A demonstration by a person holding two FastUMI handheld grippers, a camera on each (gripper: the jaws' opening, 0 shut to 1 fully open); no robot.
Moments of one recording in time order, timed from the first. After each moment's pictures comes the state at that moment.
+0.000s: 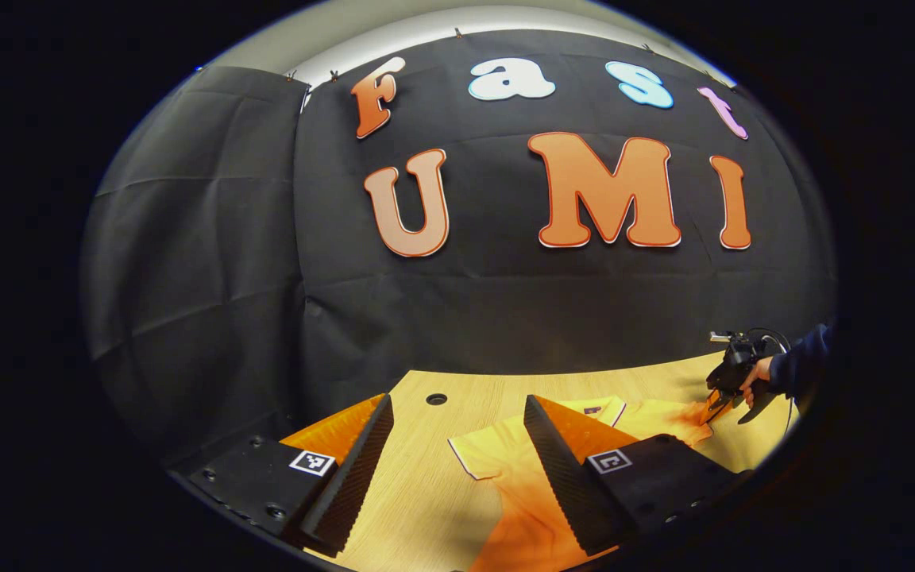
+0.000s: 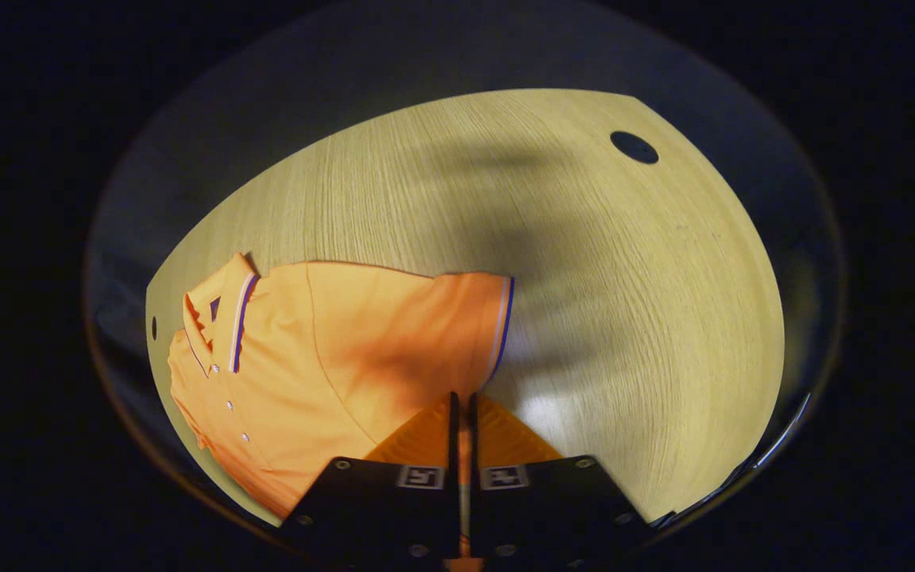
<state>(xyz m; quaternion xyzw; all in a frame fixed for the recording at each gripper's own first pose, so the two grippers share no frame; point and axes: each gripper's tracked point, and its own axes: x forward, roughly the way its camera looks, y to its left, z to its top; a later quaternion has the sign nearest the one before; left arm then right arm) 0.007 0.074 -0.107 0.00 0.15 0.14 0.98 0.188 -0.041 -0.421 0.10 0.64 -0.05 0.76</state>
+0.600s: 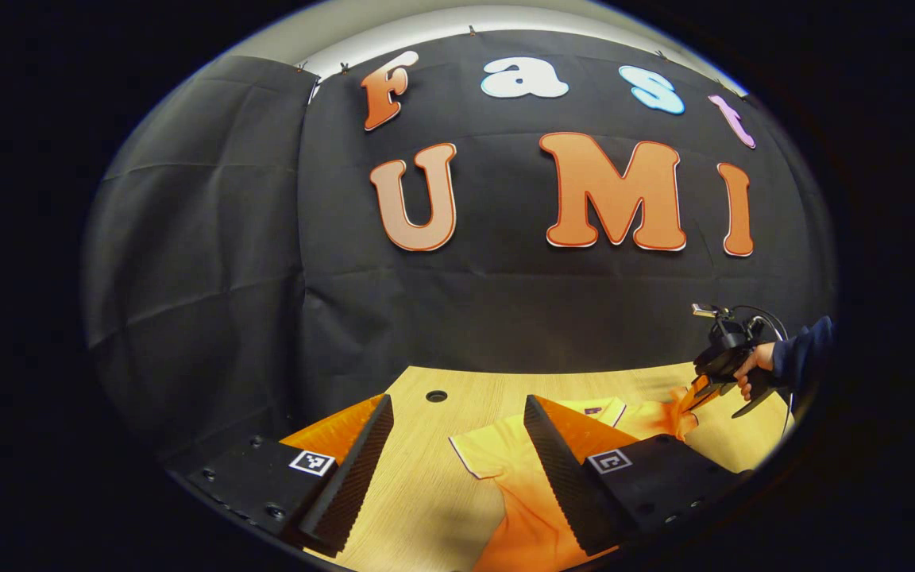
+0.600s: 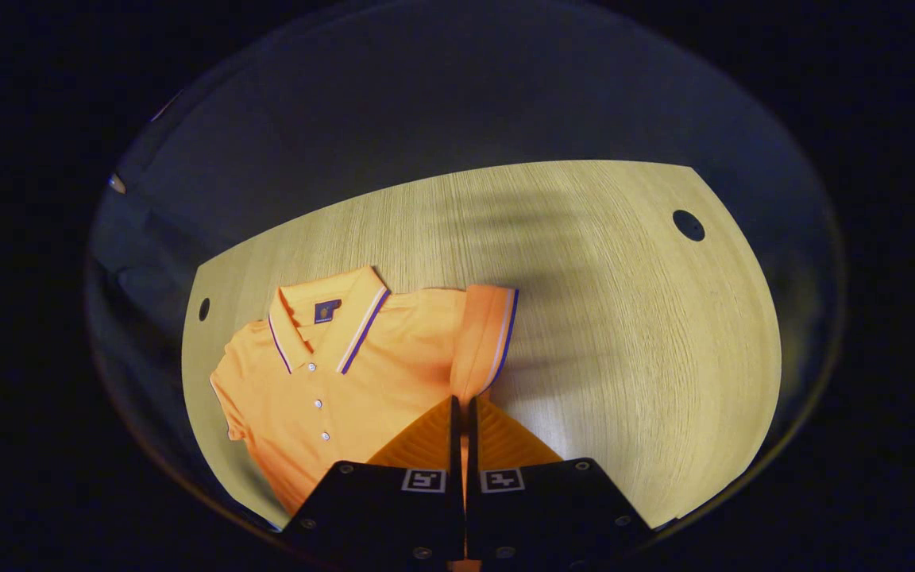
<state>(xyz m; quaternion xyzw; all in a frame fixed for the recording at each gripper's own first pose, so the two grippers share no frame) 0.006 0.095 -0.114 -0.01 0.15 0.14 0.98 0.205 0.041 -0.350 0.08 0.60 0.02 0.80</state>
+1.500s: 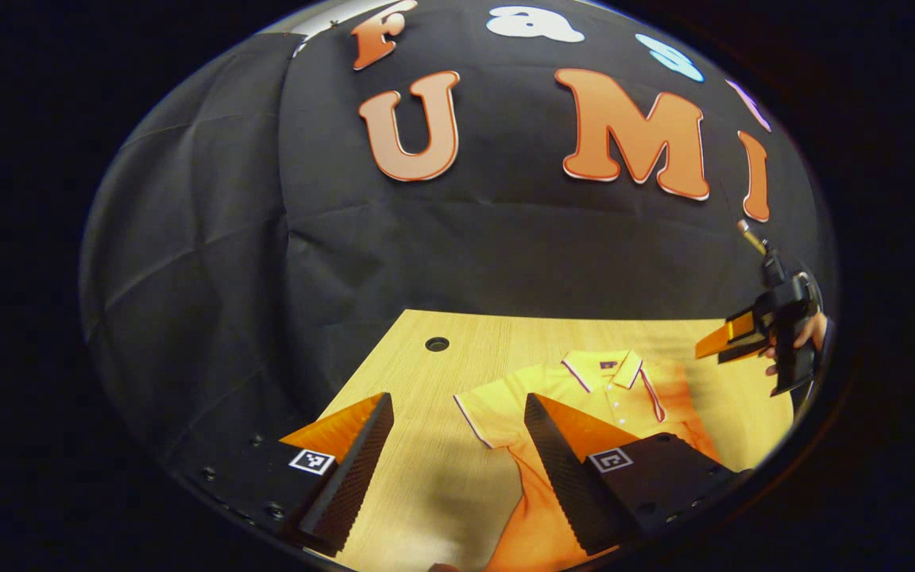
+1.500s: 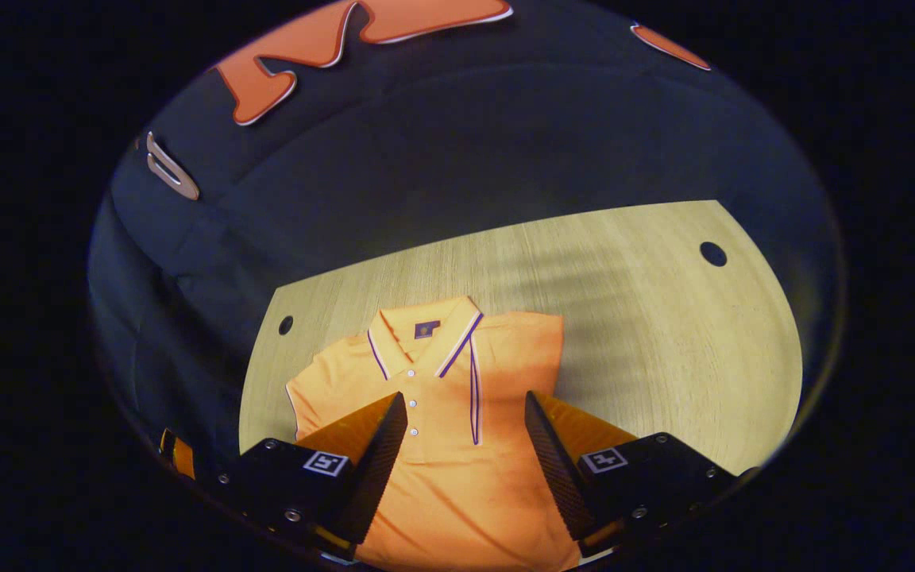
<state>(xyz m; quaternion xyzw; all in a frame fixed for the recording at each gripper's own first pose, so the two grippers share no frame) 0.049 0.123 -0.195 -0.02 0.28 0.11 0.95 0.186 0.074 -0.257 0.14 0.48 0.09 0.86</state>
